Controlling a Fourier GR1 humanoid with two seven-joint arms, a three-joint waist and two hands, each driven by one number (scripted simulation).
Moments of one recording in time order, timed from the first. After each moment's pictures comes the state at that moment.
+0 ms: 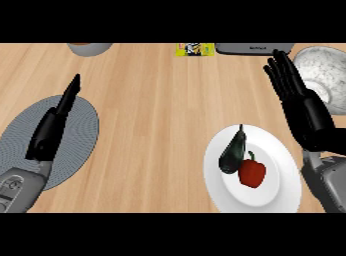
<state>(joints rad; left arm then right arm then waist) -0.26 0.50 -0.30 -1.40 0.06 0.28 -0.16 -0.33 -0.40 0.23 -1.58 -0.31 -0.14 -0.12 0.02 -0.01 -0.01</state>
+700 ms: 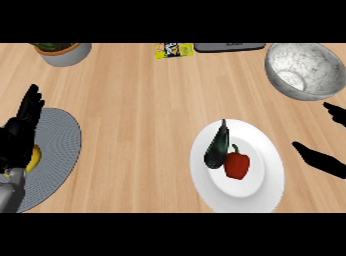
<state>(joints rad) -0.15 0.50 -0.12 -1.40 0.21 0.33 -0.02 -0.01 -0.66 0.21 -1.63 0.19 -0.52 0.24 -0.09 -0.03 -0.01</state>
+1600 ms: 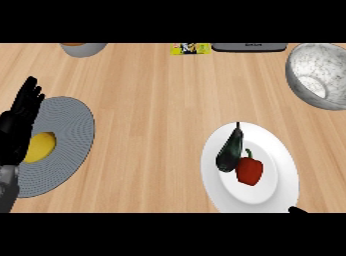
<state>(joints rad) -0.15 0.51 -0.10 -1.51 0.25 0.28 0.08 0.27 -0.60 0.35 -2.30 0.89 -0.36 1.02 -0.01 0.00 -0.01</state>
